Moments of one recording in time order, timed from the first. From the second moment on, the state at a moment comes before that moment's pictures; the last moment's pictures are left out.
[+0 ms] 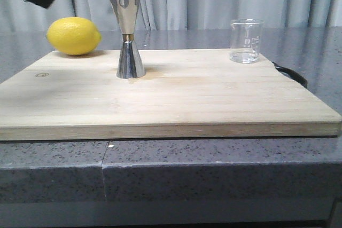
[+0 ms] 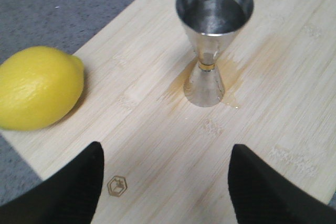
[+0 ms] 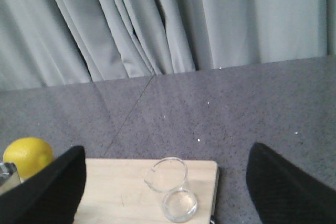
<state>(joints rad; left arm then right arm) -0.23 1.26 -1.07 -0.65 0.79 0.95 0.09 0.86 -0.67 -1.43 -0.20 1.65</state>
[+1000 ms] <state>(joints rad) -0.23 0.55 -0.42 -0.31 0.02 0.25 0.09 0.58 -0.50 -1.39 -0.04 1.83</state>
